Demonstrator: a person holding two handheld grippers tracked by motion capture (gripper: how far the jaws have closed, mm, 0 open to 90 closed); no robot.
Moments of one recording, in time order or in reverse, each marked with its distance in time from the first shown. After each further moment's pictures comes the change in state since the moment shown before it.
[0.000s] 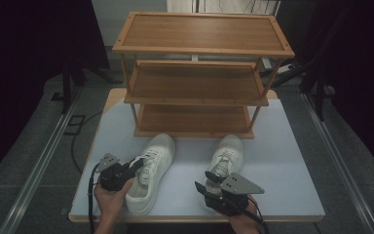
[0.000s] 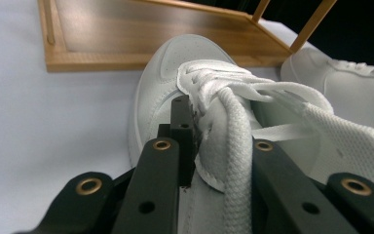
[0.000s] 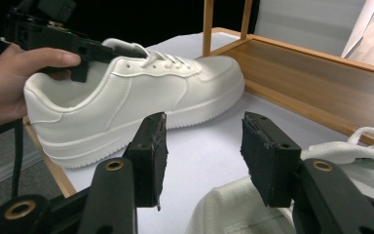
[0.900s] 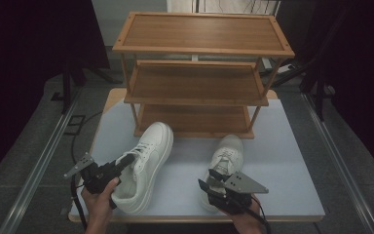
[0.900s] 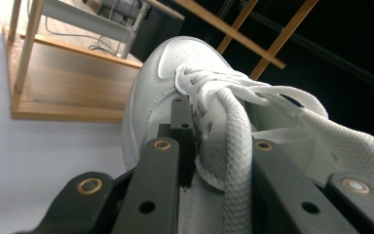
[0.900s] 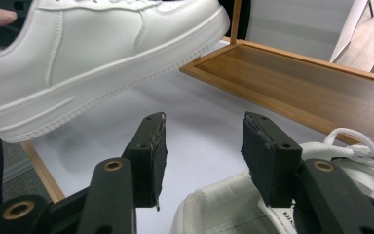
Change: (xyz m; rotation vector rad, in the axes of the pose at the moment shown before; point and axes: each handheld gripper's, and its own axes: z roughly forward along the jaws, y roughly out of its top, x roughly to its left) left arm 0.008 0.015 -0.040 -0.202 -0.230 -0.152; right arm -0.006 0.001 -0.004 -0.021 -0.027 0.005
